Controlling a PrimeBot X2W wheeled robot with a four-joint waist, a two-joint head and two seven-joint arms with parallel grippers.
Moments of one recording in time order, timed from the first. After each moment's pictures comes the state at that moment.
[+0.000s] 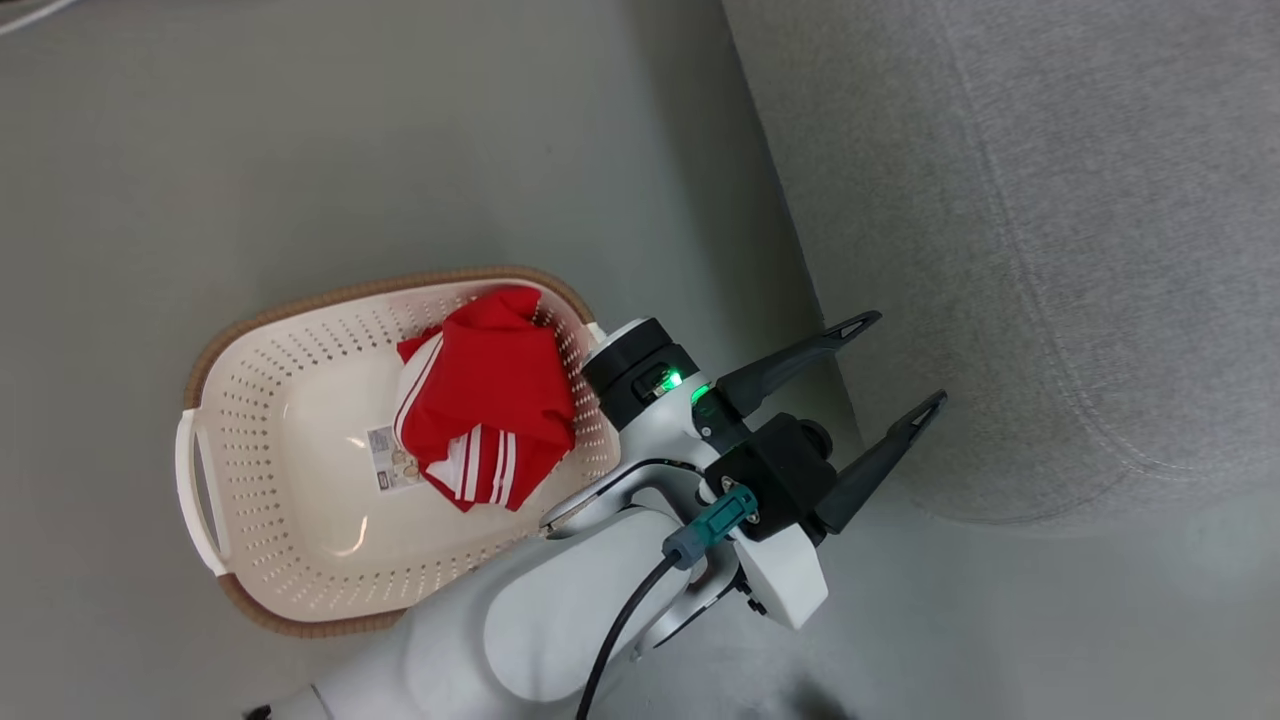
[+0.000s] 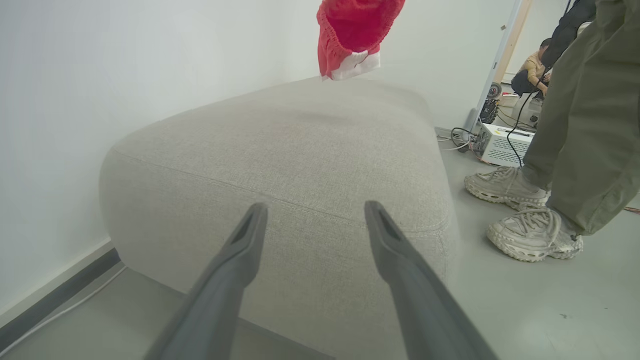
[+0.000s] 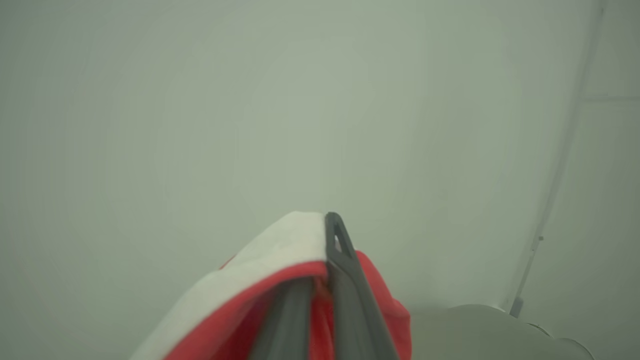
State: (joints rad) left arm -0.77 0.06 -1.08 0.36 -0.38 0.07 -0.26; right arm -0.84 -0.74 -0.13 0.41 0.67 0.13 -0.26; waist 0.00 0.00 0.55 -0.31
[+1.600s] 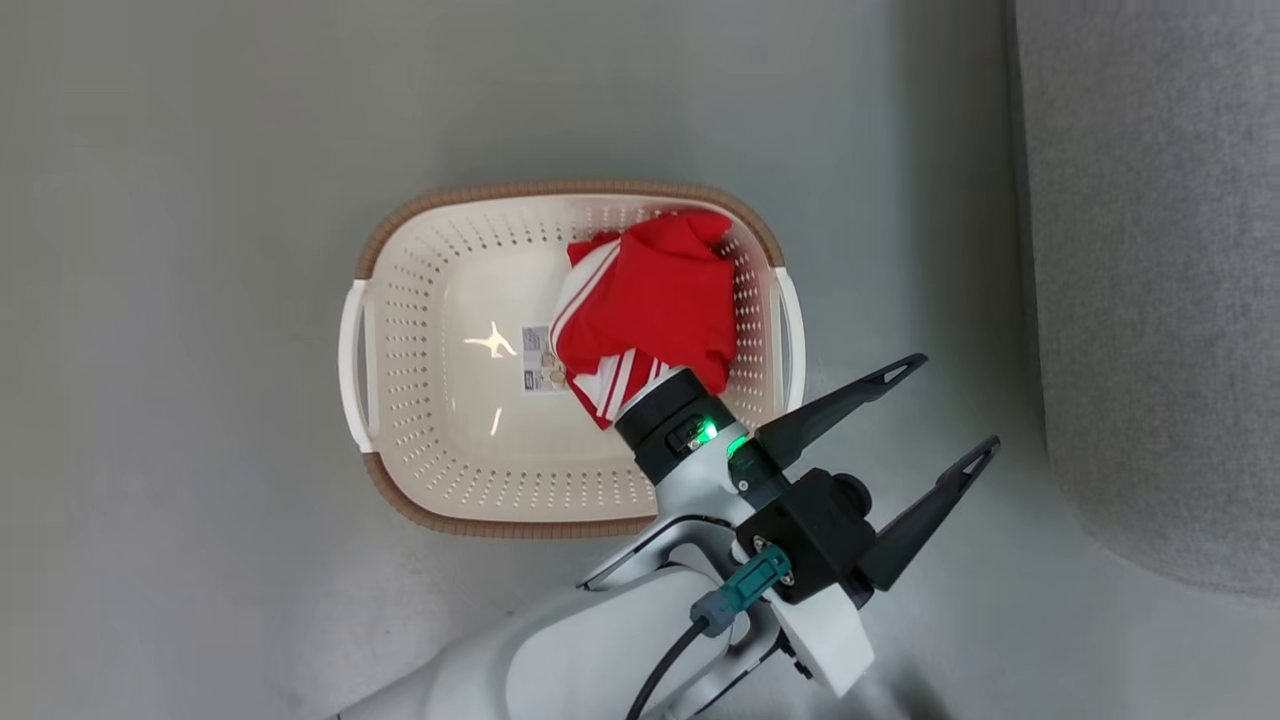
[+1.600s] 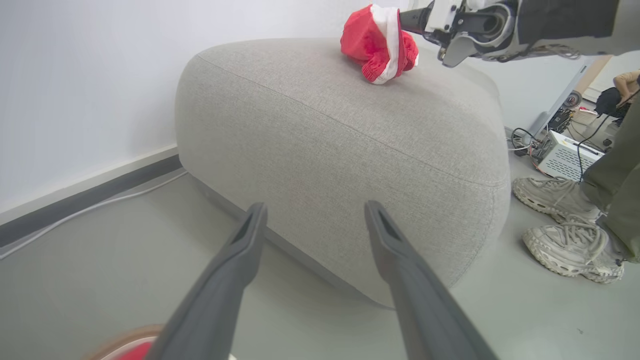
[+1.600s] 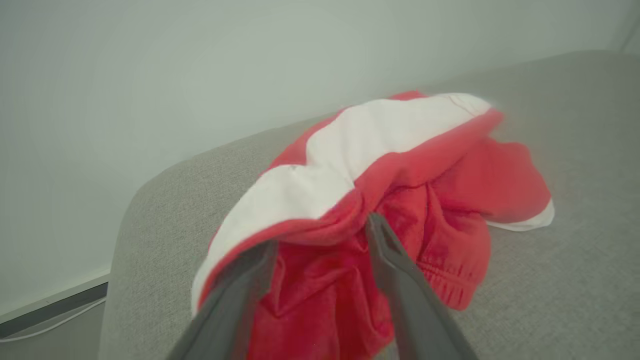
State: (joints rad) left arm -0.77 0.06 -1.19 0.25 -0.48 0.18 -0.26; right arm -0.72 -0.78 0.07 0.74 1.00 0.13 -0.26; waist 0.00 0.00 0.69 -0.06
